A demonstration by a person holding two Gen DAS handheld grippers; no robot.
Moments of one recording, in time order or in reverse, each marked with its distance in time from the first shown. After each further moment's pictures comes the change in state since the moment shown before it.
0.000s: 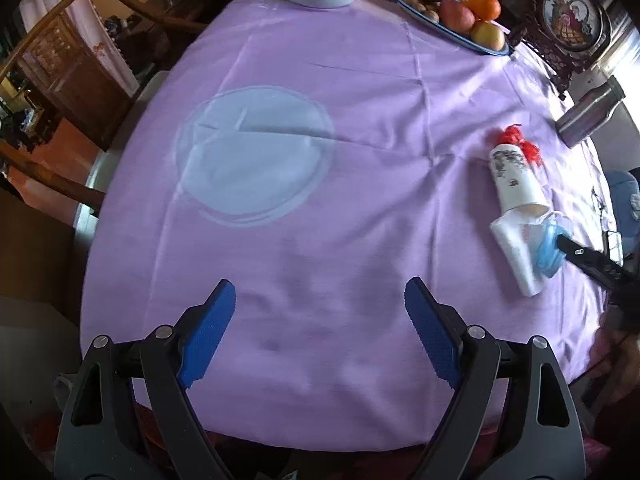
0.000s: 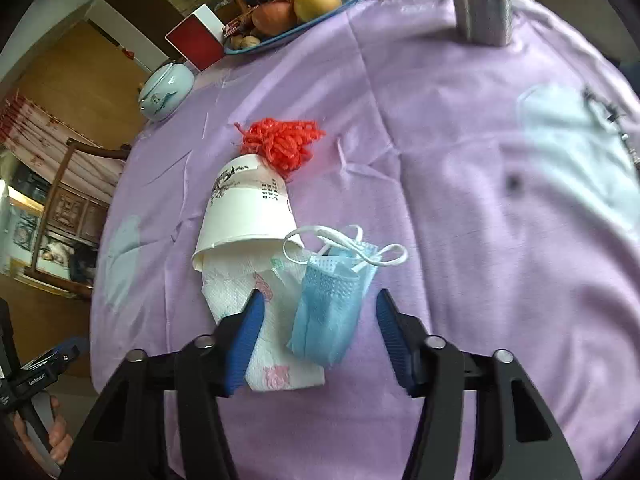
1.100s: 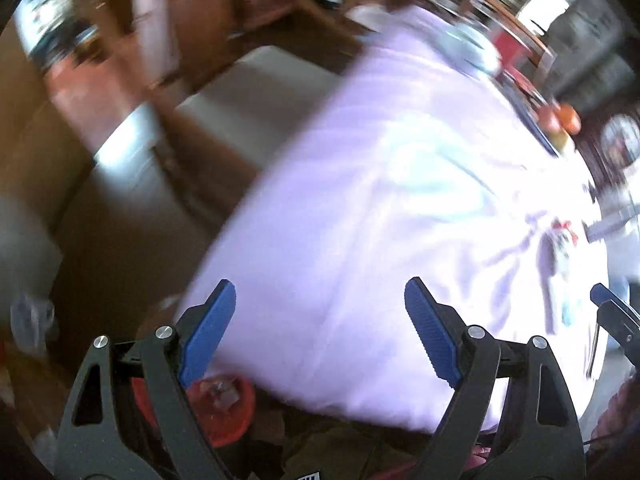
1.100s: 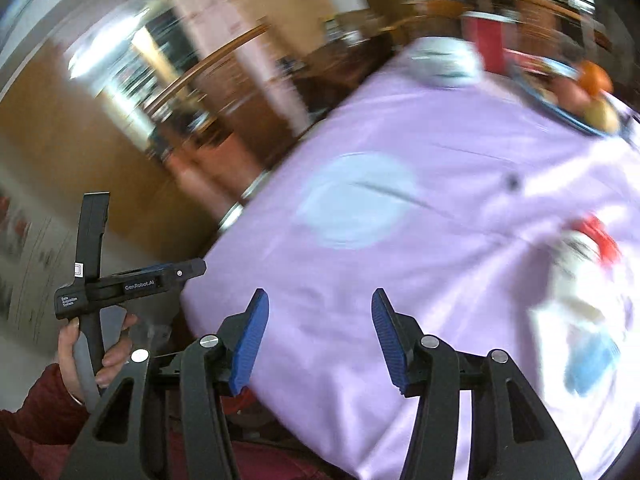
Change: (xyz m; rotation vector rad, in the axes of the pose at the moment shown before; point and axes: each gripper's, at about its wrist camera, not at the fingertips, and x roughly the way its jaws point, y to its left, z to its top) left arm -0.027 0.171 -0.055 -0.304 -0.108 -0.018; right arm -0.040 0.249 -0.064 -0.510 0.014 0.165
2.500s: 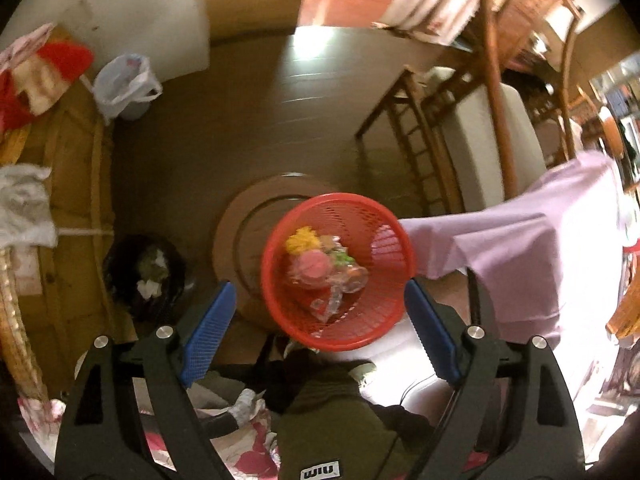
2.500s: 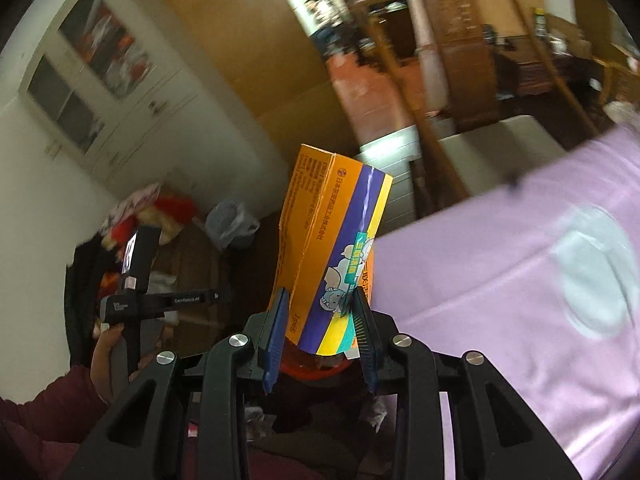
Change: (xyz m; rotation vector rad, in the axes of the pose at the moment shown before) left arm -0.071 0.217 -0.234 -0.865 0.009 0.255; right arm 0.101 0.250 -0.027 -0.656 0.340 0.470
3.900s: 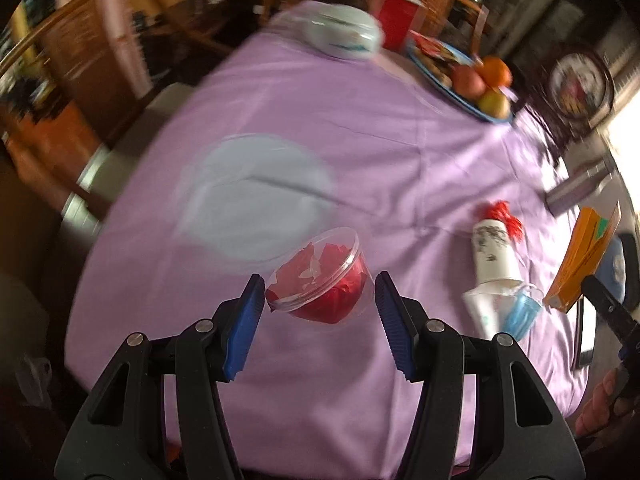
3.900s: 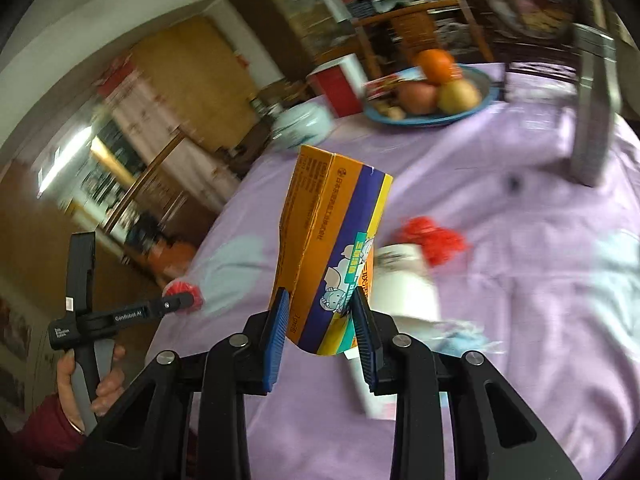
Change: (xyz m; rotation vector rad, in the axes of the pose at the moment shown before) left arm -0.033 -0.435 -0.121 0.972 -0.049 -0.302; right arm -0.264 -0.210 -0.267 0.756 -0.578 -0.464
